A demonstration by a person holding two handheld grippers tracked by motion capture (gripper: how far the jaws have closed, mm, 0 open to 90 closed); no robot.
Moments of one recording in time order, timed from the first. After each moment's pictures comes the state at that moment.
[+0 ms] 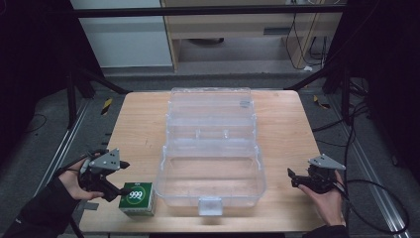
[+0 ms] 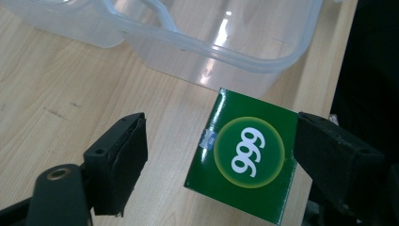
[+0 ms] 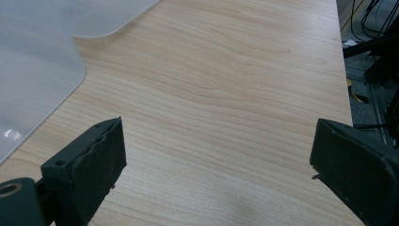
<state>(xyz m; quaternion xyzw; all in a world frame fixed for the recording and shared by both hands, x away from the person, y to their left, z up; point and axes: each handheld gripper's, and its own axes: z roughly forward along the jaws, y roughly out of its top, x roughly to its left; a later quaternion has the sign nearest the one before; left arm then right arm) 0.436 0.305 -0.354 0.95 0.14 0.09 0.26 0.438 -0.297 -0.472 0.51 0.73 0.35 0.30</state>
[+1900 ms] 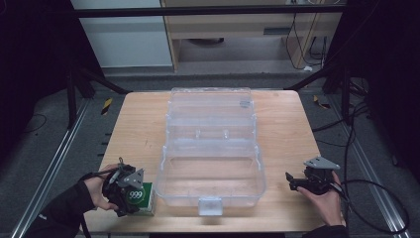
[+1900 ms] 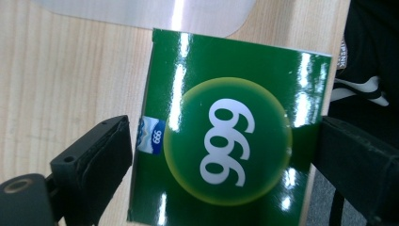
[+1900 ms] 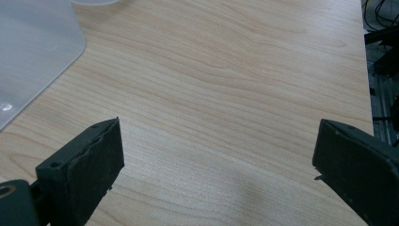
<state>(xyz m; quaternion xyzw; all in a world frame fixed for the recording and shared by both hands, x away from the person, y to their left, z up) 0.441 0.270 -0.416 0.99 0.06 0.03 0.12 0.440 -0.294 -0.481 0.50 0.75 0.32 0.28</state>
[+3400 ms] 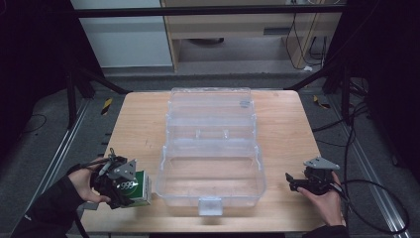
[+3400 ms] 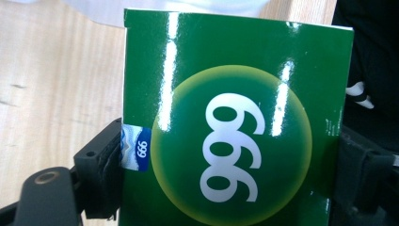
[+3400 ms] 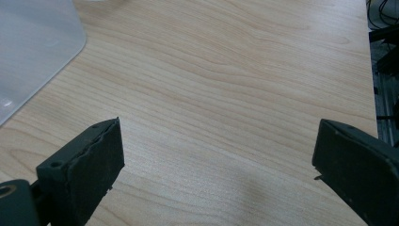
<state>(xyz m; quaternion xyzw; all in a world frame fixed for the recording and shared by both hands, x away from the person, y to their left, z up) 0.440 0.277 -0.367 0.99 0.08 0.04 0.13 0.439 -0.294 -0.483 0.51 0.75 0.32 0.28</state>
